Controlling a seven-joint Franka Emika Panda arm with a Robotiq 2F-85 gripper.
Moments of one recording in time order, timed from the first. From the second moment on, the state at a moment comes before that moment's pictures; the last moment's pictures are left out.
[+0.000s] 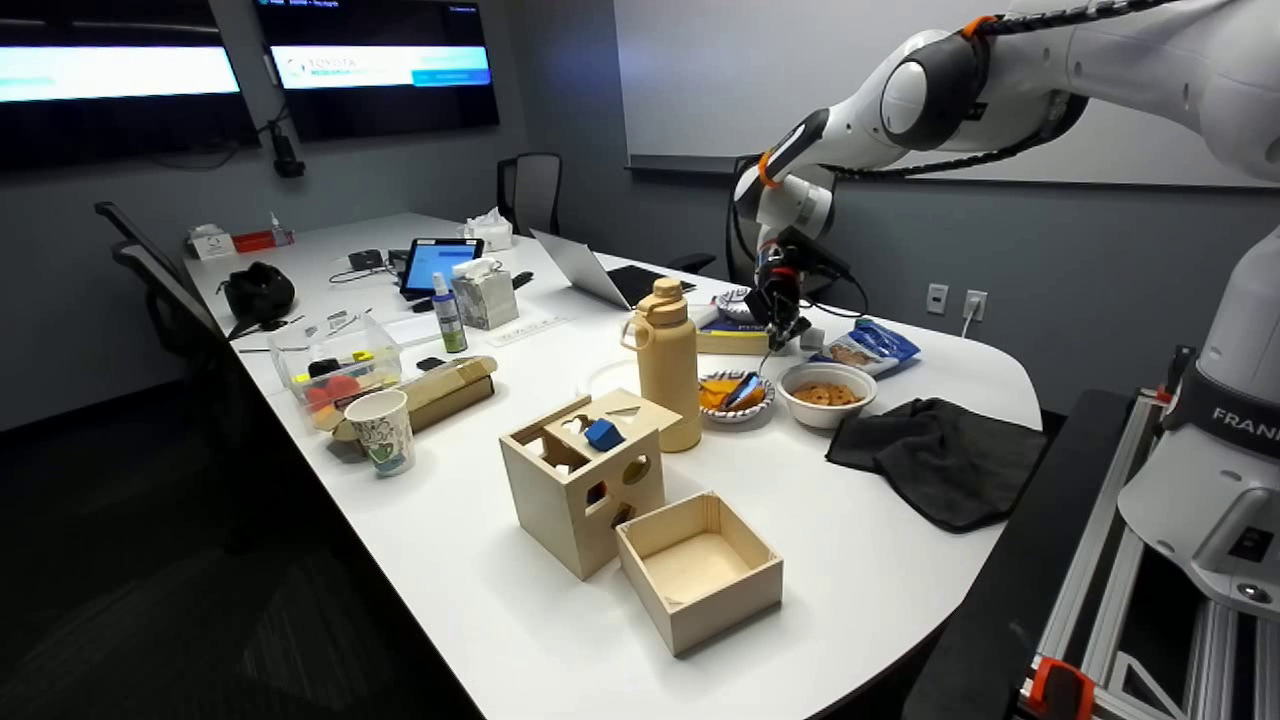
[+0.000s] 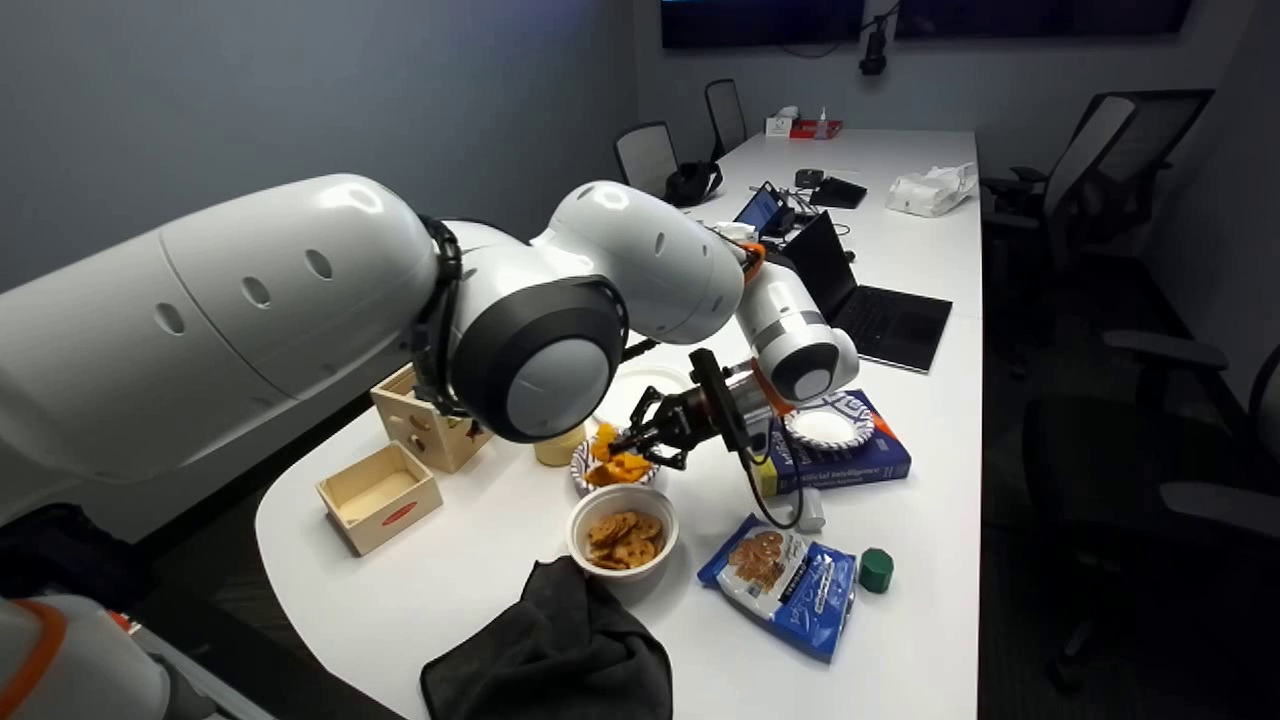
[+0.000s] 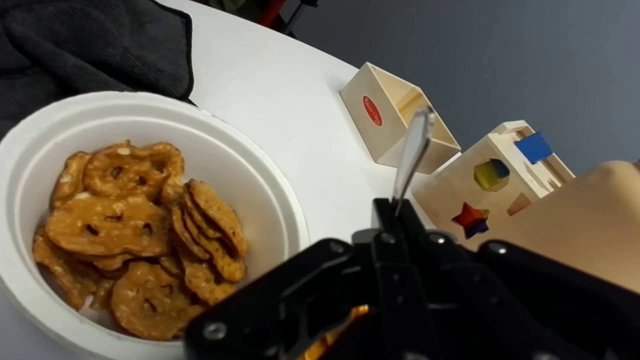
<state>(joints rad) -0.54 1.30 0.09 -0.91 0.44 1.12 -0.20</state>
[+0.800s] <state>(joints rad) -0.52 1.25 0.08 -0.91 0.43 1.12 -0.07</state>
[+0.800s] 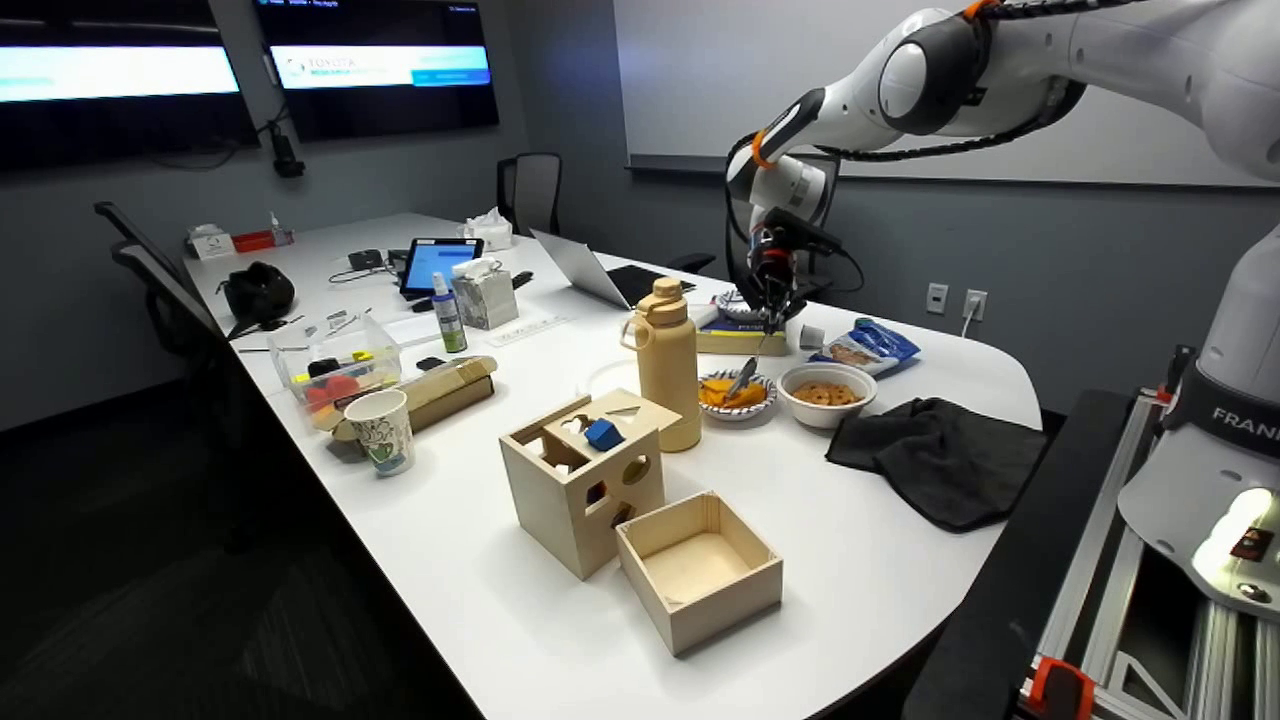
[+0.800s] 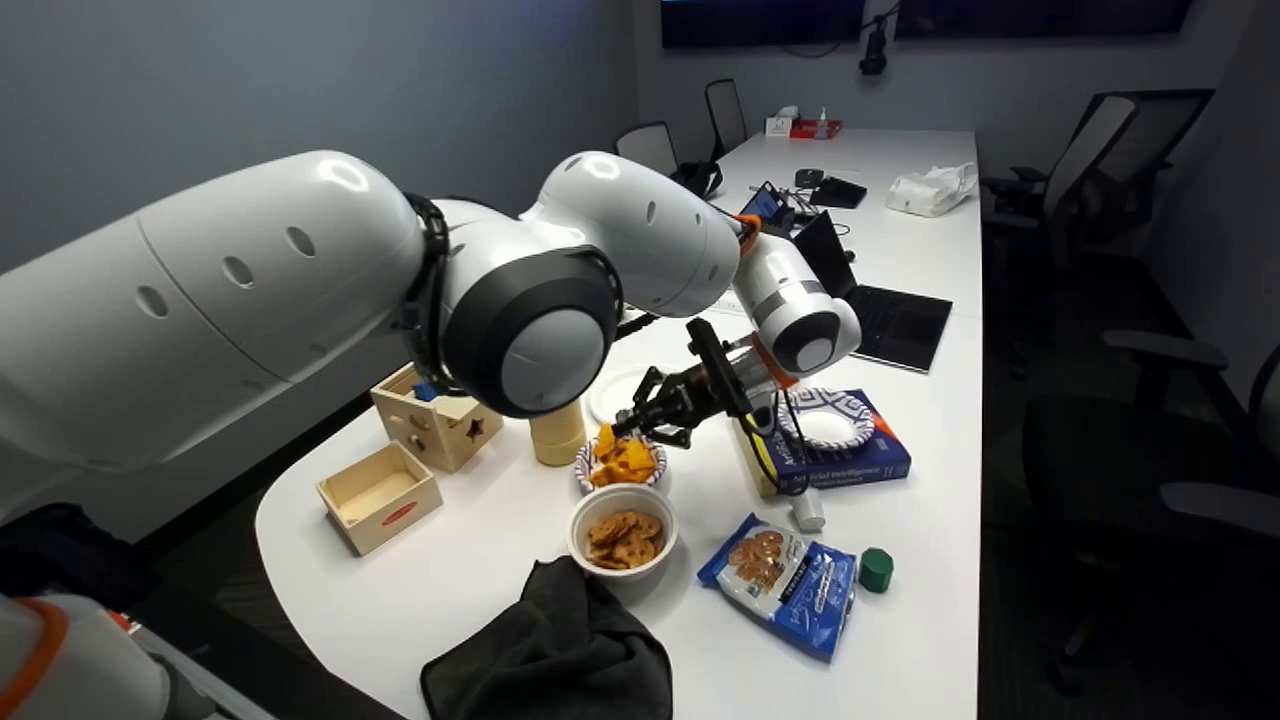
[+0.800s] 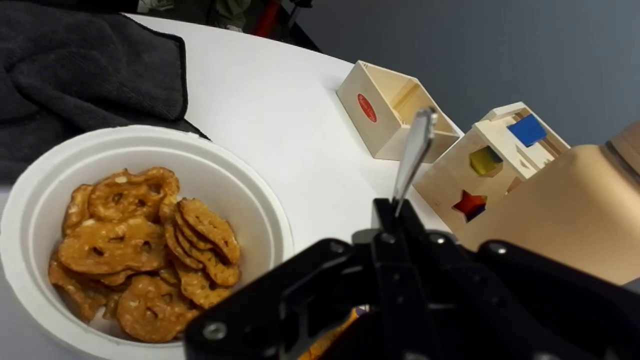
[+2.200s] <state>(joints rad) -0.36 1.18 0.04 -0.92 0.27 1.13 0.05</state>
